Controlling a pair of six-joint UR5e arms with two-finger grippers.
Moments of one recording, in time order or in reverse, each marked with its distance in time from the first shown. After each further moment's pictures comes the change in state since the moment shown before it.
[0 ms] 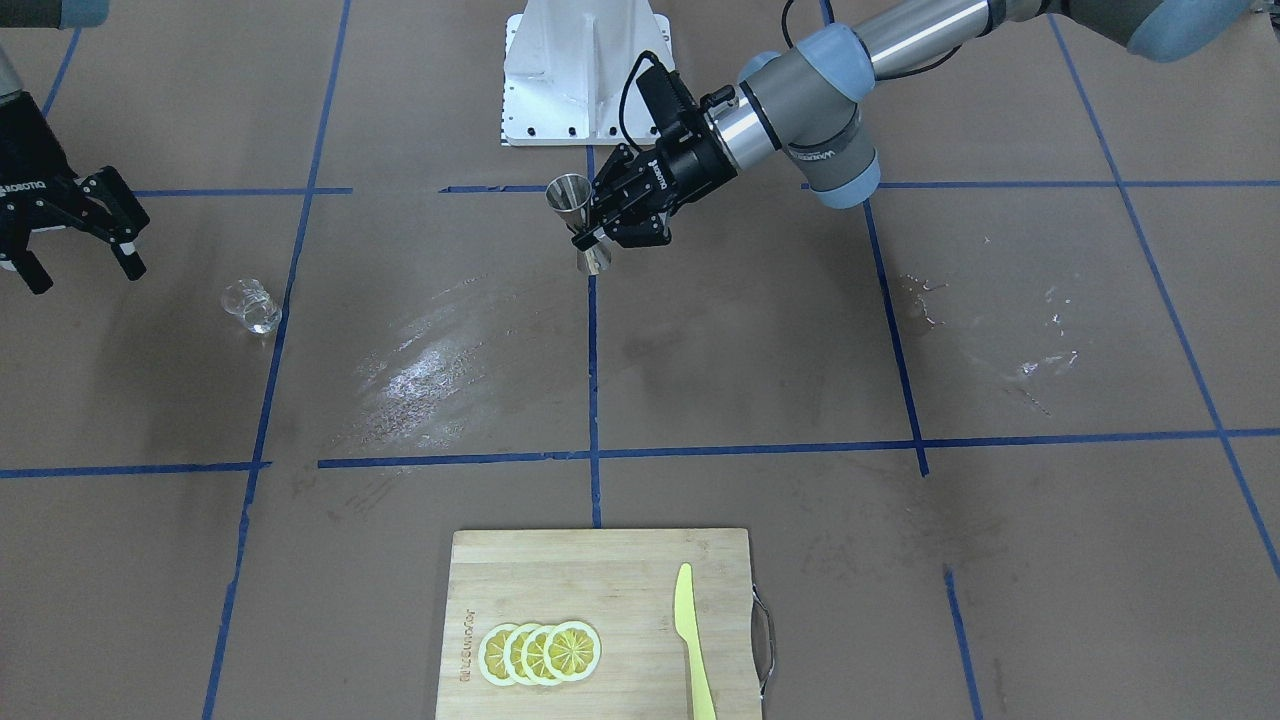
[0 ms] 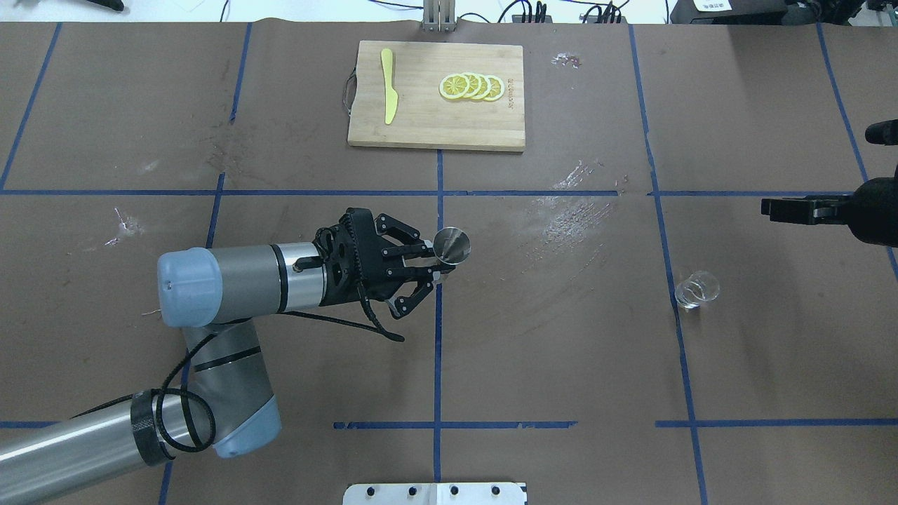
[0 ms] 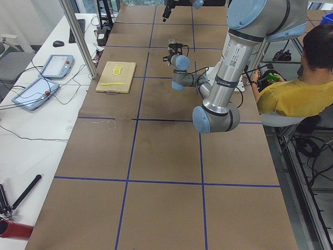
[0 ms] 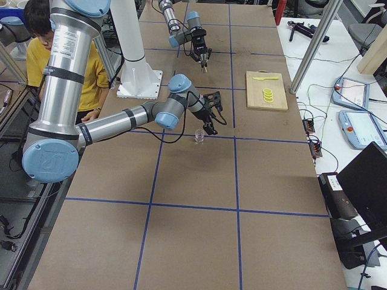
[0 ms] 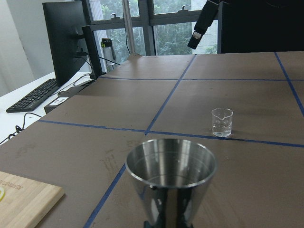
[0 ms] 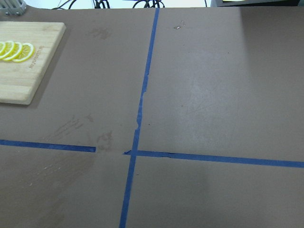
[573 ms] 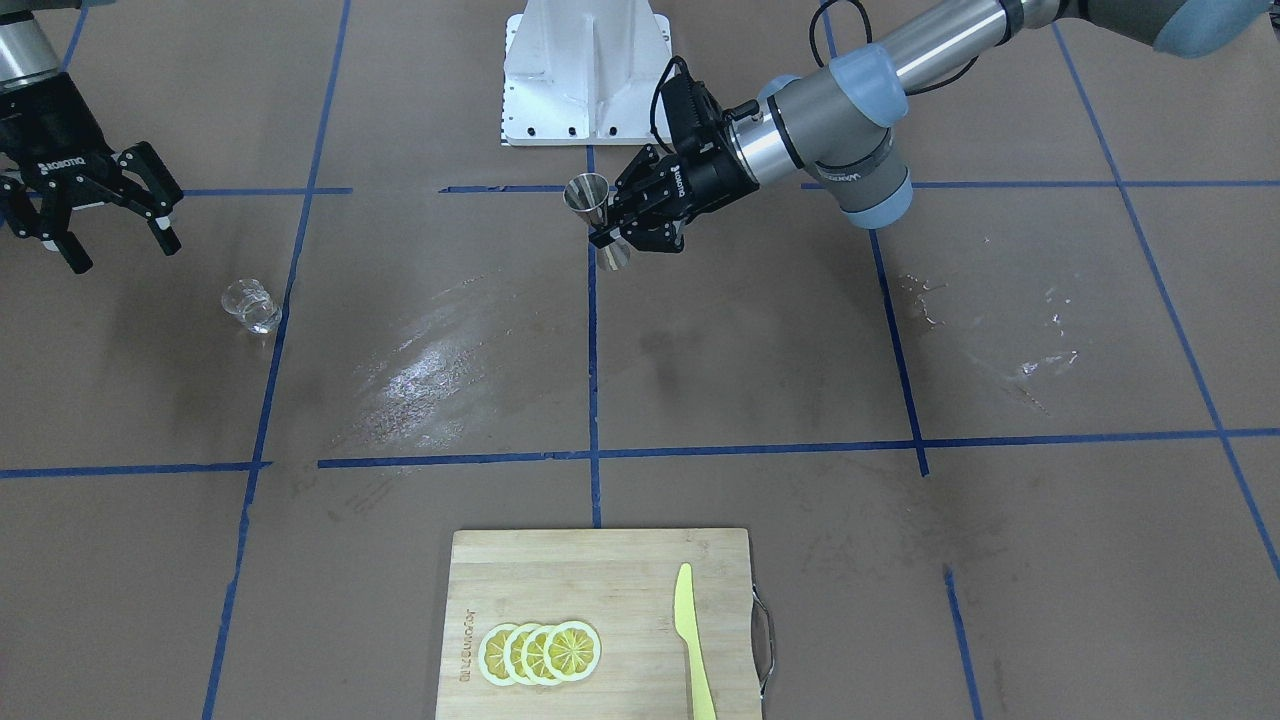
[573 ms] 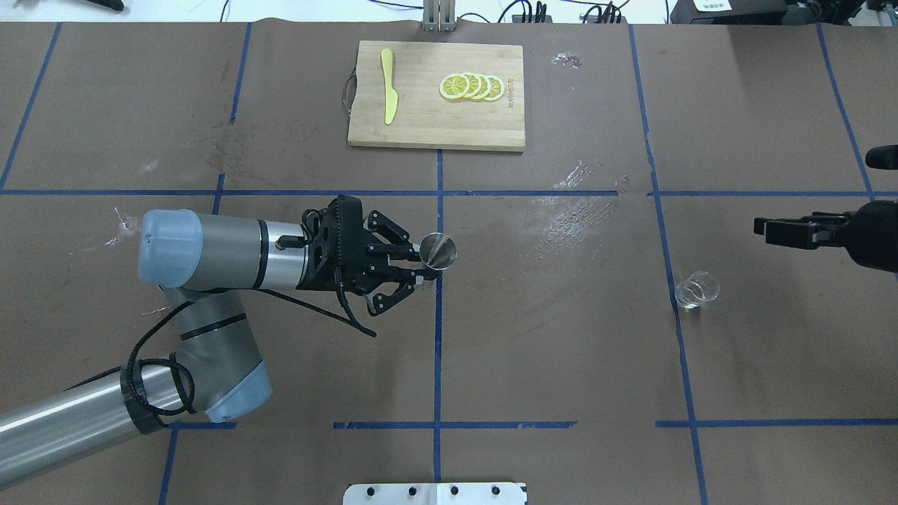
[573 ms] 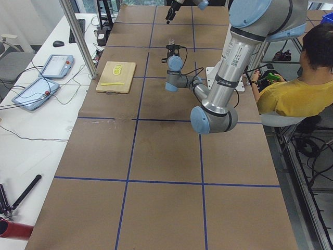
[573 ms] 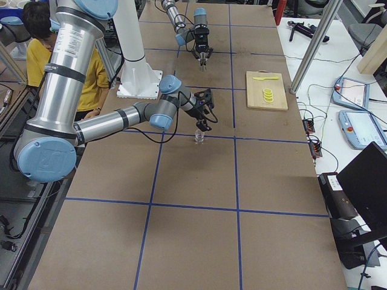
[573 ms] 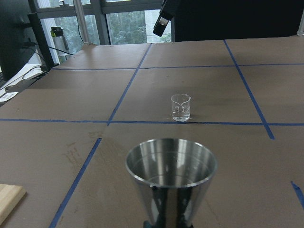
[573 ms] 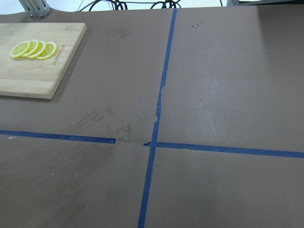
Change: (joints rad) left arm -0.052 0.000 0.022 -0.006 -0.145 0.006; right arm -0.169 -0.057 0.016 0.103 -0.202 0.100
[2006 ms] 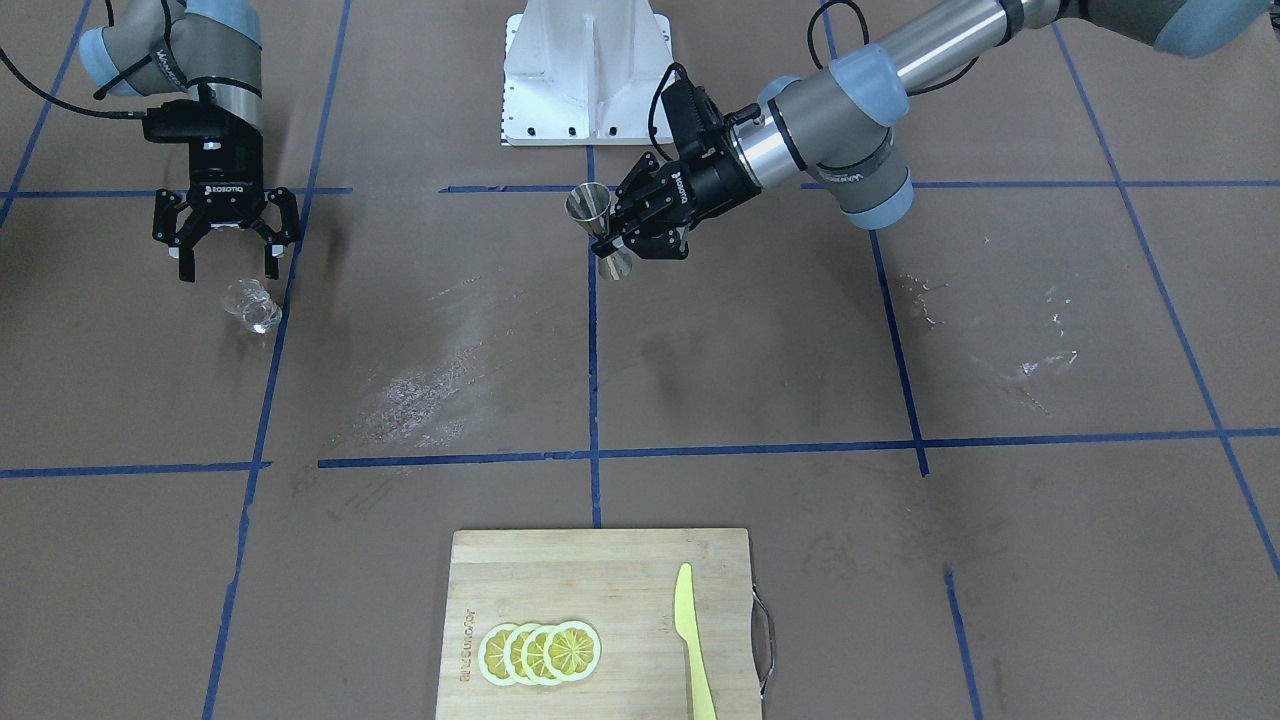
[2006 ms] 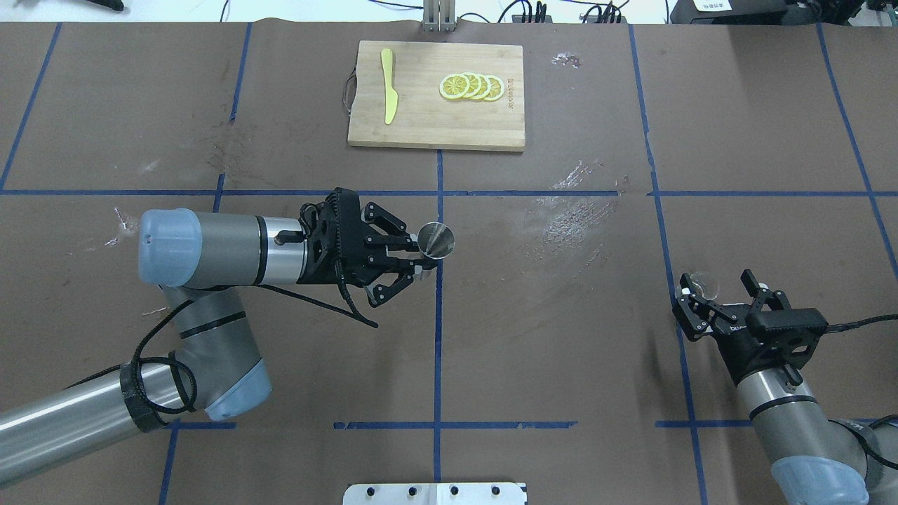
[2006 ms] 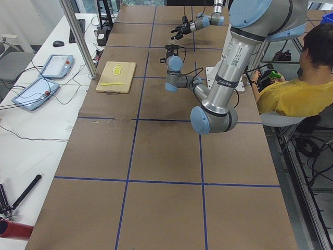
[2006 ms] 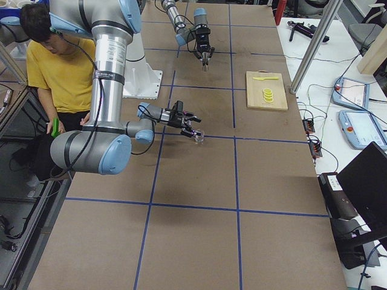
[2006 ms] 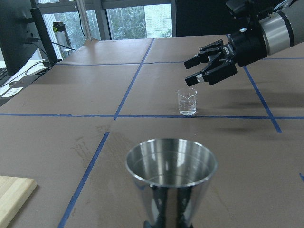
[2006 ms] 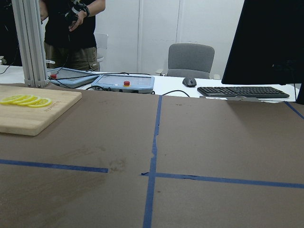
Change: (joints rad) left arm 0.000 0.002 0.001 0.001 0.045 -0.002; right arm -0.610 0.075 -0.310 0.070 -1.123 0.292
